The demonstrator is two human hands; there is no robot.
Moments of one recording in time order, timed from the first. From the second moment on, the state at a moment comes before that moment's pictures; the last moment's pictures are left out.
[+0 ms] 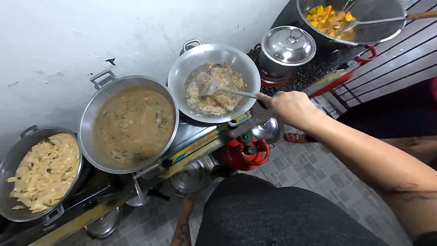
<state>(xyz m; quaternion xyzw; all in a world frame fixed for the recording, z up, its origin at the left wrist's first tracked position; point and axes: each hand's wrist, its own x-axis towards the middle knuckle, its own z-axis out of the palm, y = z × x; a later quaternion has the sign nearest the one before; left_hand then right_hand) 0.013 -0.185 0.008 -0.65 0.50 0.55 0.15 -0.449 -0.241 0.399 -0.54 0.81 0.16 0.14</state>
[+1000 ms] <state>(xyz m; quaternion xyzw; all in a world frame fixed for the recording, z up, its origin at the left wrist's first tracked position) 0.005 -0.184 0.002 -0.64 0.51 0.54 0.19 -0.476 -0.137 0.343 -0.37 0.84 -0.13 0.38</state>
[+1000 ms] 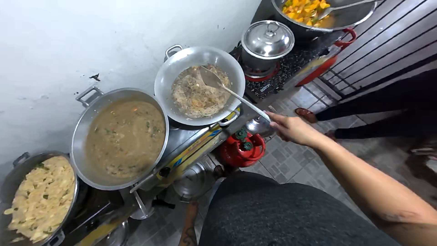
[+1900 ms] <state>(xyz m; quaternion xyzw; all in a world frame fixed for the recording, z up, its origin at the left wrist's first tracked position) -0.194 -0.254 0.238 -0.49 0.72 0.47 -0.10 -0.518 -0.171 0.428 -0.57 0.81 0.06 0.15</state>
